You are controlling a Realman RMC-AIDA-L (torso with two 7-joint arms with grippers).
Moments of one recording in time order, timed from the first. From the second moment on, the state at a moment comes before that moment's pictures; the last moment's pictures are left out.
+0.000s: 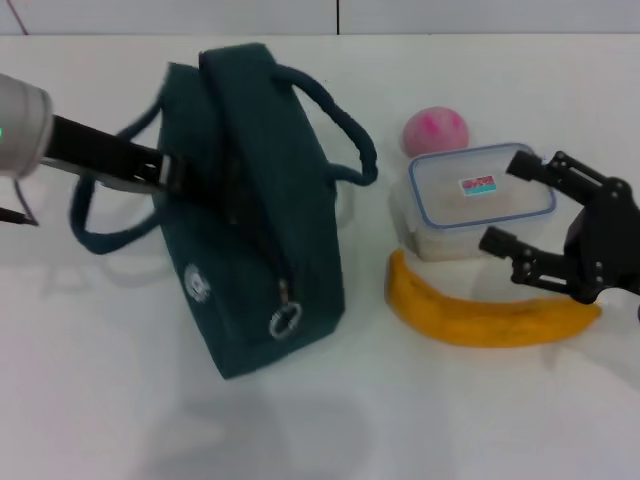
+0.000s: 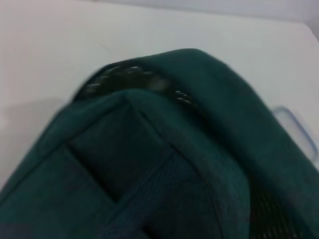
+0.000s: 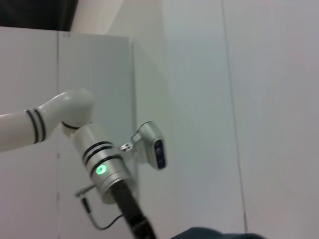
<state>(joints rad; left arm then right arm) -0.56 -2.08 0.95 1.36 2.34 1.74 -2.69 0.42 2.01 -1.06 -0.32 -1.28 -1.73 0.79</state>
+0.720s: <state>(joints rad) -0.59 -2.09 1.09 1.43 2.18 1.75 -2.83 0.50 2.03 -1.05 -0.31 -1.19 -1.73 0.78</state>
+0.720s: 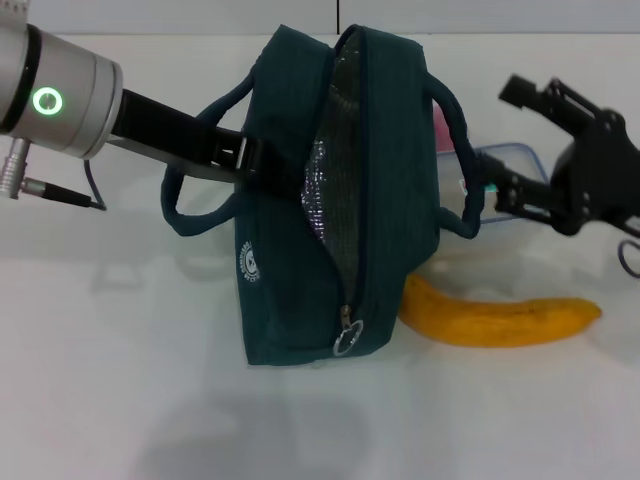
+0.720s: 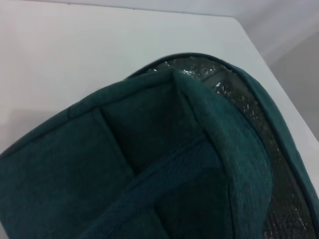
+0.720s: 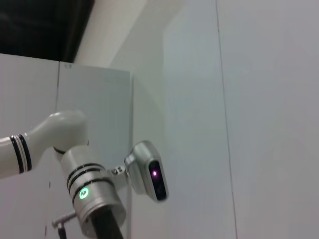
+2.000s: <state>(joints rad) -0.59 -2.09 1.13 1.42 2.11 1.73 -2.86 0.56 2.03 -1.22 -0.26 -1.15 -1.41 0.77</state>
